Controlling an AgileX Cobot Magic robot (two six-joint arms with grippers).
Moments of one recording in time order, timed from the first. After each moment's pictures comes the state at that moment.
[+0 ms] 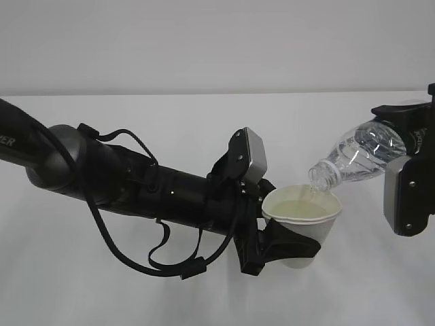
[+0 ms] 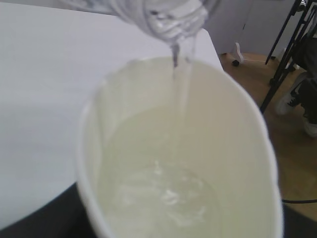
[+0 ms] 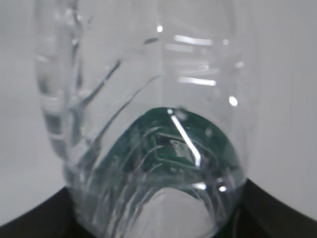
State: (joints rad) left arm -0.67 2.15 -1.11 1.23 -0.95 -0.76; right arm 0.07 1.38 -0.41 -0.43 -0.62 -1.44
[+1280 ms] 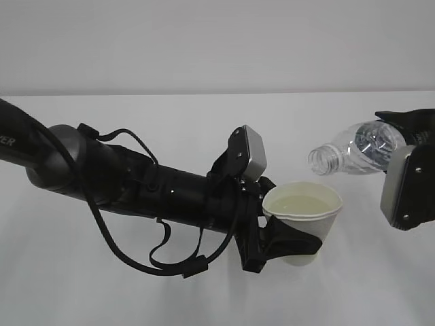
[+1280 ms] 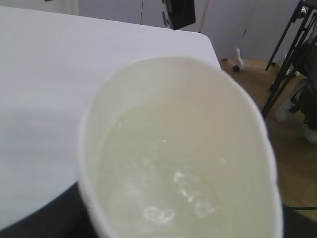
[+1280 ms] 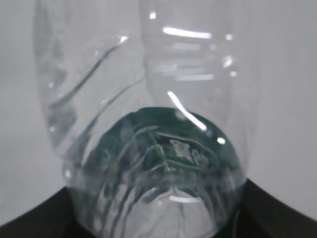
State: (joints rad) left arm -0.67 2.15 -1.11 1.22 -0.96 -0.76; right arm 0.07 1.38 -0.40 -0.43 -0.62 -1.21
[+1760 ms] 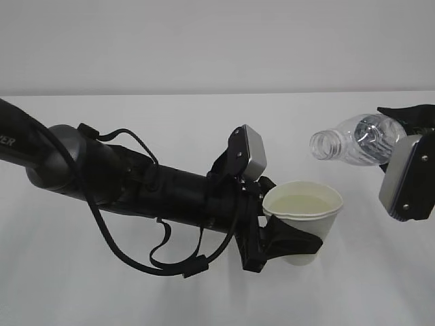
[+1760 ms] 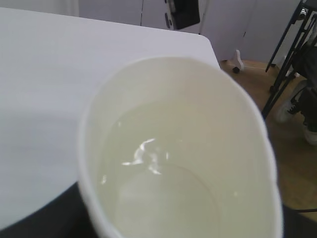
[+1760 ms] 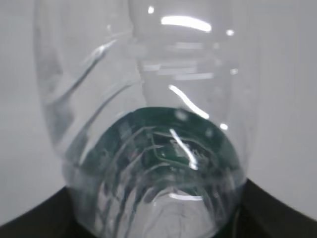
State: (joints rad) left arm -0.67 2.15 -1.11 1.21 -0.96 -0.76; right arm 0.07 1.38 -0.40 -0.43 -0.65 -1.09
